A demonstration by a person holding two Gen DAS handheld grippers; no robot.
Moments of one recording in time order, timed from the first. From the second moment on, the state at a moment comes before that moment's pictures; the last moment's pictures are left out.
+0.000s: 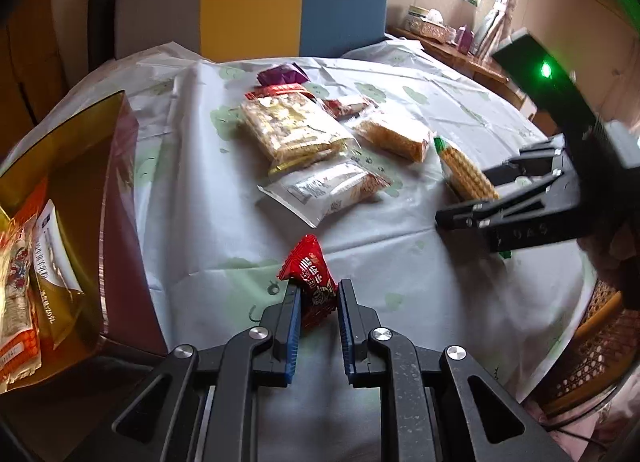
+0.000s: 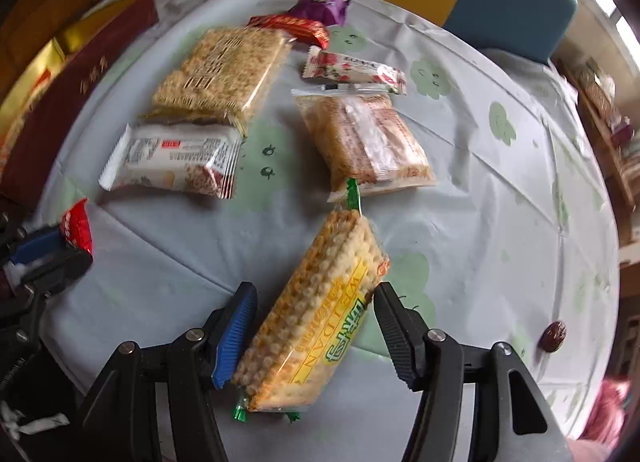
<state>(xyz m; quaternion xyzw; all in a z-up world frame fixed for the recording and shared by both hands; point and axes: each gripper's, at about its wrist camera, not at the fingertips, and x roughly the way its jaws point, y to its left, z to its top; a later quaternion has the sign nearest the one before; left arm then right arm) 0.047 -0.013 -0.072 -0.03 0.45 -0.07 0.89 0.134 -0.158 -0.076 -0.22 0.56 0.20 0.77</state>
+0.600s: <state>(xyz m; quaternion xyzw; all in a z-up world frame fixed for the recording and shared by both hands) 0.064 0.101 0.007 -0.14 0.38 0.01 0.92 0.179 -0.189 -0.073 -0.14 0.61 0.20 0.75</state>
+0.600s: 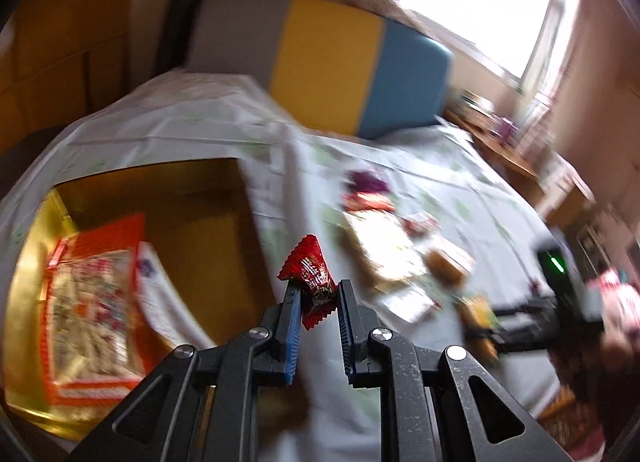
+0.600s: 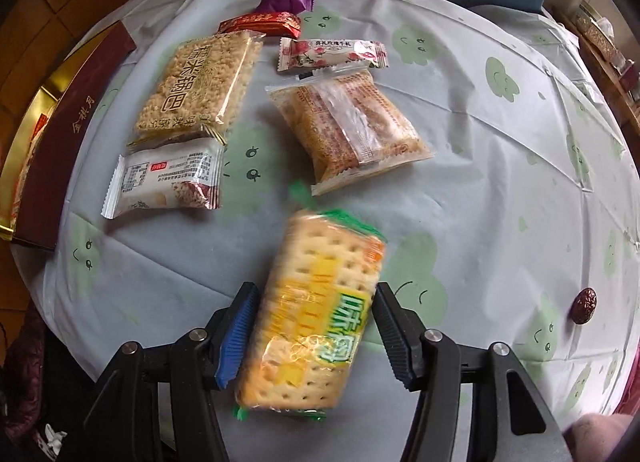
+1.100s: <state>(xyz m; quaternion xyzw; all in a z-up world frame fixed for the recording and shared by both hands) 0.126 0.163 -0.026 -0.18 0.43 0.09 0.88 0.168 -0.186 -0.072 -0.14 0.61 0.20 0.75</state>
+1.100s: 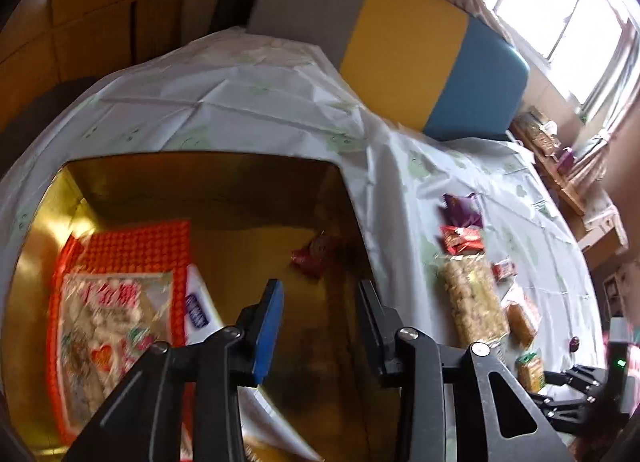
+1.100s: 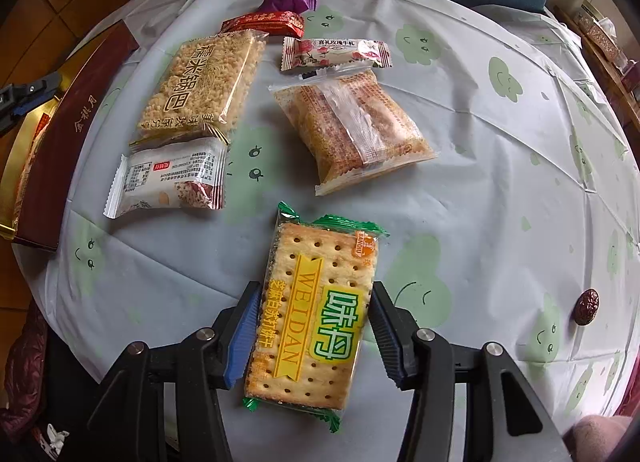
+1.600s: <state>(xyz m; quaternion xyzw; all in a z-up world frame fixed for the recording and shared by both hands) 0.044 0.121 -0.028 -0.13 0.43 0.10 0.89 0.175 -0.192 -0.073 -0.10 0.62 0.21 0.75</state>
